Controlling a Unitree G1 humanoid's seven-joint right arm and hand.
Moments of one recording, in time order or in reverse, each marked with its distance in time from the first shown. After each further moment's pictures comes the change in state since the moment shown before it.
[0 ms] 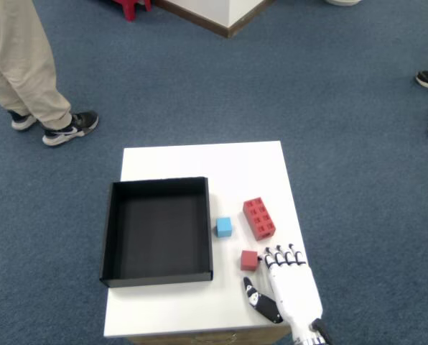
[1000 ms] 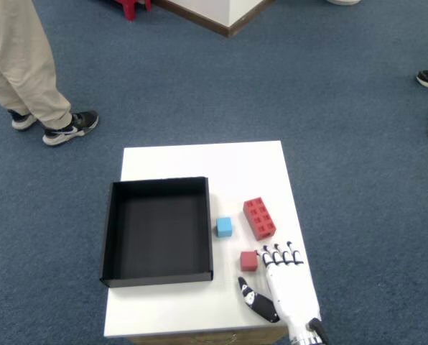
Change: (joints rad) arm -0.004 0.000 0.001 -0.039 0.014 0.017 -0.023
